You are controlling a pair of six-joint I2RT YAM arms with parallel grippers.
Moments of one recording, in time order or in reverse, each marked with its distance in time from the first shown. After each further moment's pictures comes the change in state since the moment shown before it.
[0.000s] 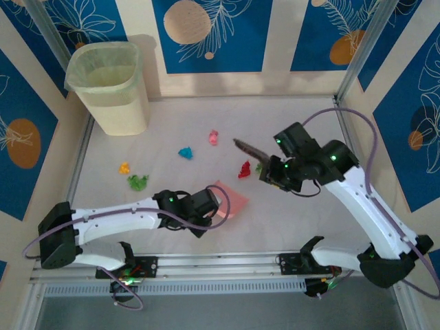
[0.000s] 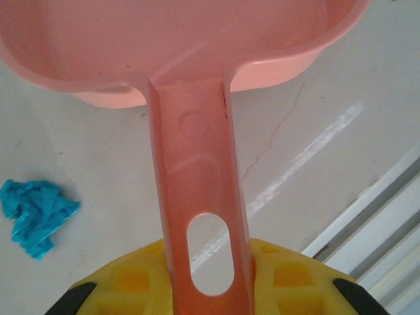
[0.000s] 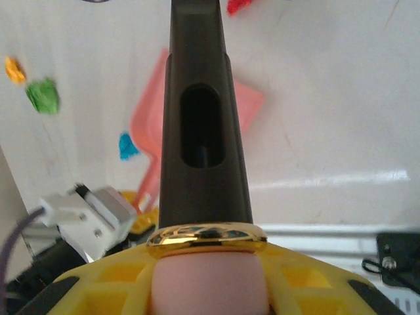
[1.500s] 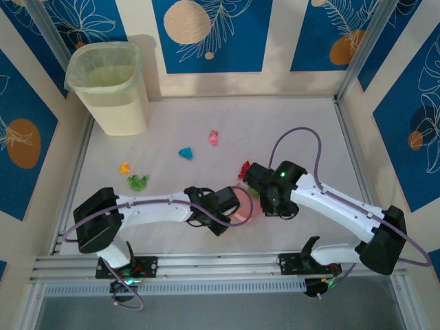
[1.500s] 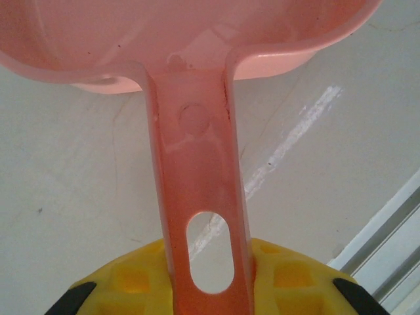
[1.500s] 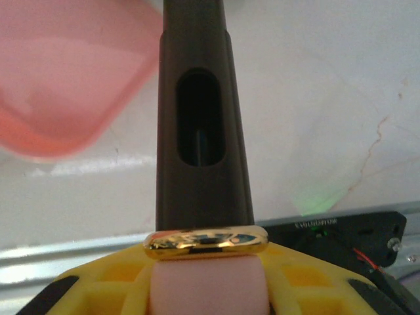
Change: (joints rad) left arm 0.002 0.288 0.119 0.131 0.085 0.056; right arm 0.286 0.098 -0.385 -0.058 0.257 -0.014
